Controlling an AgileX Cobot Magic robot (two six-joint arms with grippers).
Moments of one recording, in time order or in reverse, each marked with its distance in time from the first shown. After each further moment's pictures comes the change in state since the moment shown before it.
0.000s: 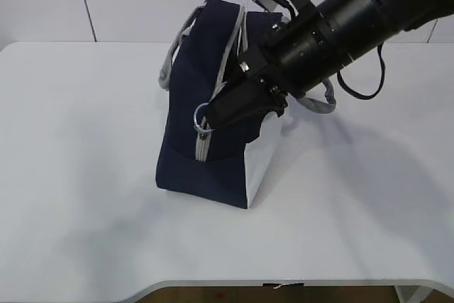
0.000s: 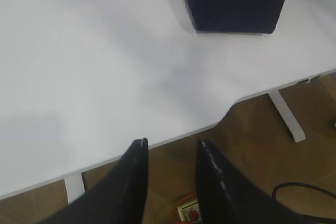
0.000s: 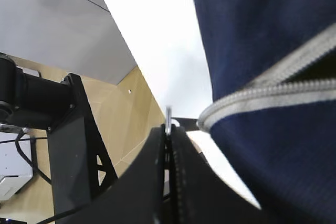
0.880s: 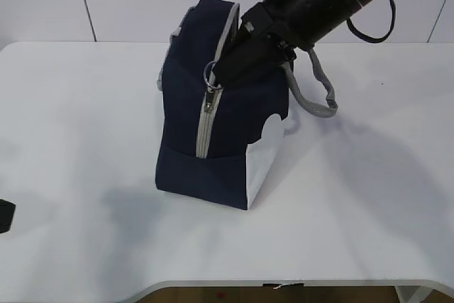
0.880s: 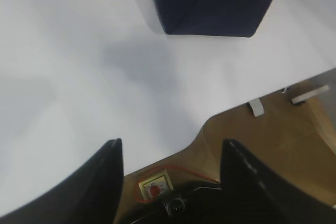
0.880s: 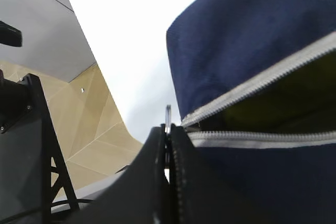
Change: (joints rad) left arm 0.000 0.518 -0.012 -0.283 -0.270 0.248; right arm 0.000 0.000 -0.195 -0.188 0.020 0.074
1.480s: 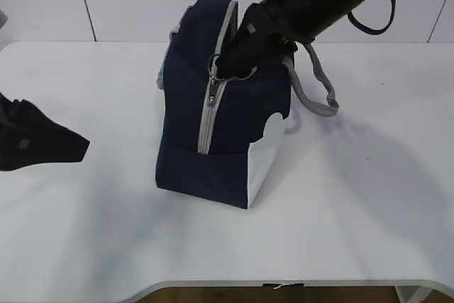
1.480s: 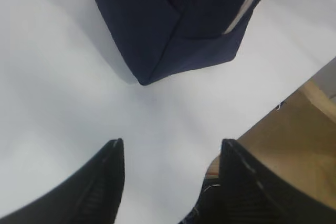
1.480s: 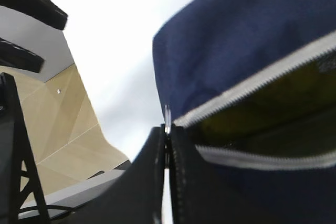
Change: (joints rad) left arm 0.000 0.401 -0.212 -0.211 -0.069 0.410; right arm 0.001 0.000 -0.013 -0.035 -0.039 -0.045
